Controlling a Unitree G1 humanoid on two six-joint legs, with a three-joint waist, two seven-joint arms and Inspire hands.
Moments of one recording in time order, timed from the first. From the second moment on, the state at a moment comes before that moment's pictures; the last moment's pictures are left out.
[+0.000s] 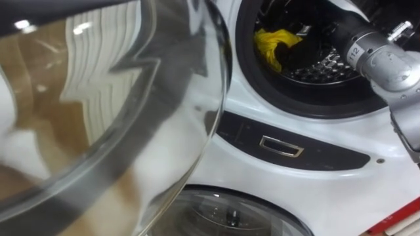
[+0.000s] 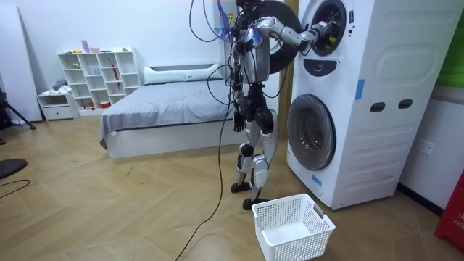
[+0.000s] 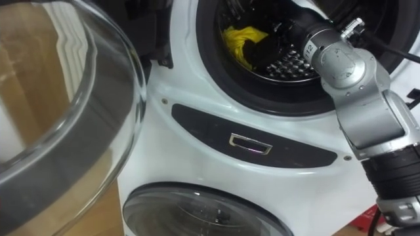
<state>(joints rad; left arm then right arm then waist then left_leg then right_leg) 0.13 0.31 0.07 1.12 0.07 0.19 0.07 -0.82 -0.66 0.24 0.18 -0.16 0.30 0.26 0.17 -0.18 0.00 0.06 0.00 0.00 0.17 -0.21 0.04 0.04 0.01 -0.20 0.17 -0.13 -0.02</state>
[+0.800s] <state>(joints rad) 0.15 0.29 0.06 1.20 -0.06 0.11 0.08 -0.41 -0.57 0.10 -0.49 -0.05 0.27 0.14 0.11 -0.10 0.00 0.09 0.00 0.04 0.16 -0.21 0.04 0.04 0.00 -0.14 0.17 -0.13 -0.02</state>
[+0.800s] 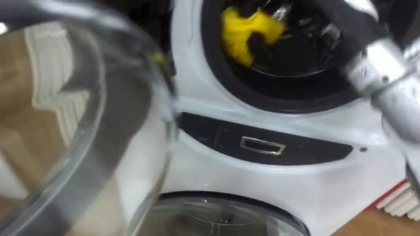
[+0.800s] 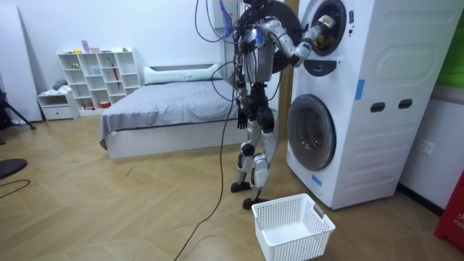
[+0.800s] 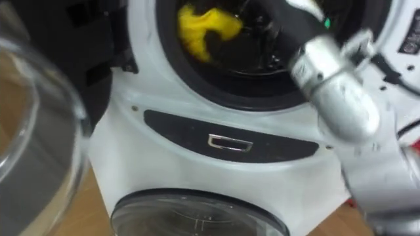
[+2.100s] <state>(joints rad) 0.23 0.26 0.10 1.20 -0.05 0.05 0.07 0.27 -0.42 -0.24 -0.60 0.11 0.10 0.21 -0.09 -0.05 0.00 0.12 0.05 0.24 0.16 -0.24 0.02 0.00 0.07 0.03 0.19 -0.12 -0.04</state>
